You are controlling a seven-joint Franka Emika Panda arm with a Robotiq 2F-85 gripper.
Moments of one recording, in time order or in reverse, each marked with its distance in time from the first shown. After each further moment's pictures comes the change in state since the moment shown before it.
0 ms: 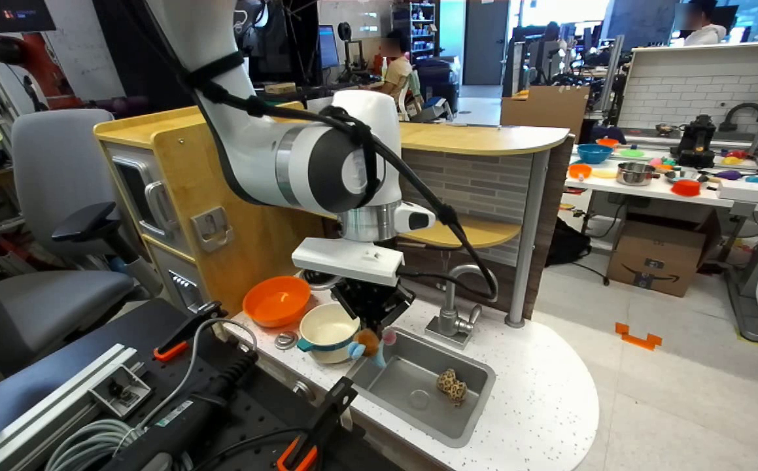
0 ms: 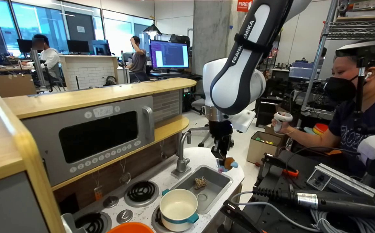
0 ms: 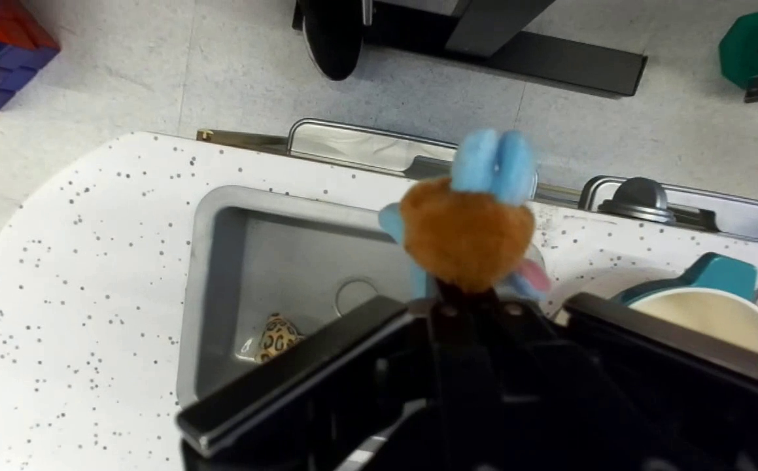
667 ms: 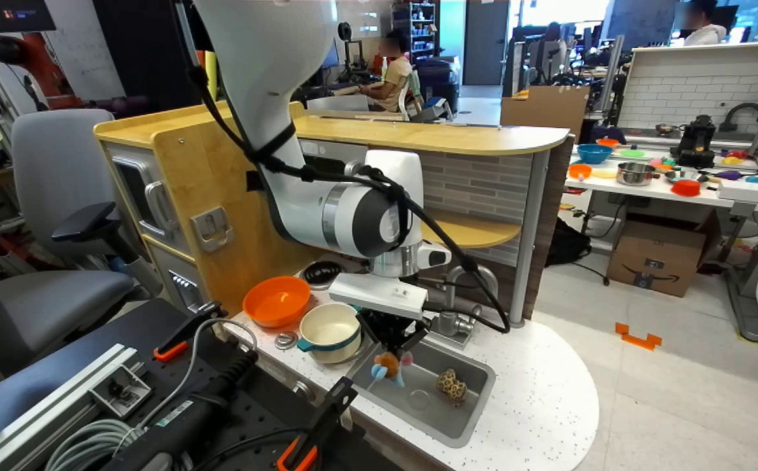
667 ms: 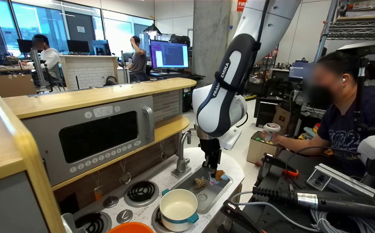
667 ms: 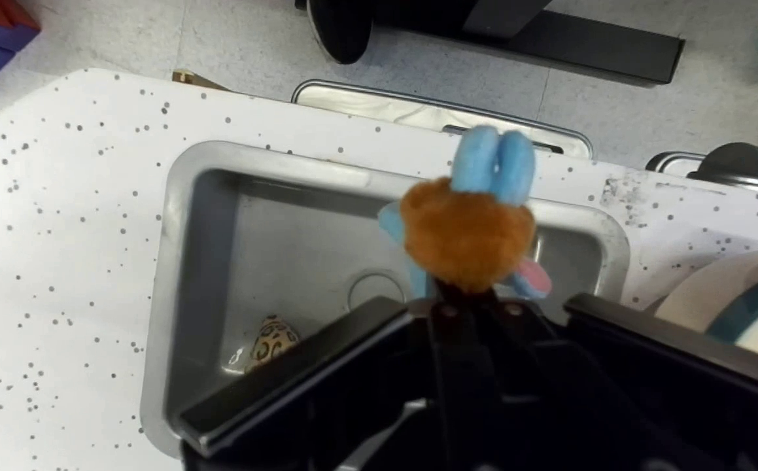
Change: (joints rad) arm -0.002 0.281 -0.003 0.266 -0.001 -0.015 -0.008
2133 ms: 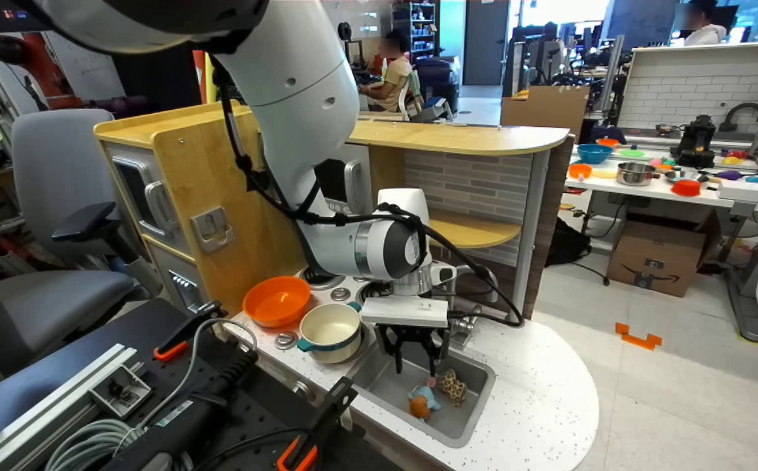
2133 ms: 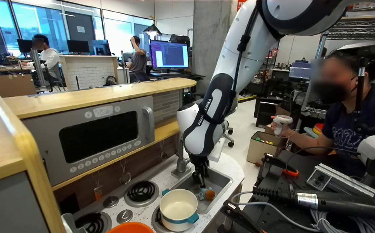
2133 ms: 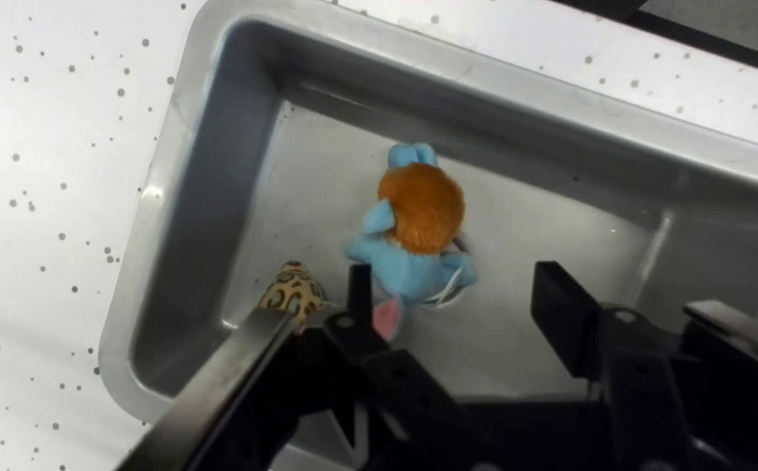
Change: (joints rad) arm 0.067 0.281 -0.049 0.351 -0.080 -0.086 -0.035
